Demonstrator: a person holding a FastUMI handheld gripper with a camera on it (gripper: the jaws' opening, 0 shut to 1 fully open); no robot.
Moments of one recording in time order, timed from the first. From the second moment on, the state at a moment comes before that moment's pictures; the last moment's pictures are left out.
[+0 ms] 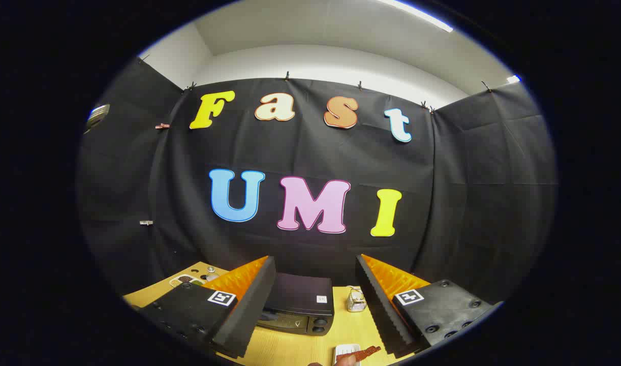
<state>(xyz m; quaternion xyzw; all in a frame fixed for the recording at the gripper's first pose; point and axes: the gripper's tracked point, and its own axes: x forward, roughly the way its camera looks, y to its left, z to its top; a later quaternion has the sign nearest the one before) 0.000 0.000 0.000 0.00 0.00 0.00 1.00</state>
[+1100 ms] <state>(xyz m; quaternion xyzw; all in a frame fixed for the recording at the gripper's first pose) 0.001 0.030 -0.017 0.02 0.02 0.01 1.00</state>
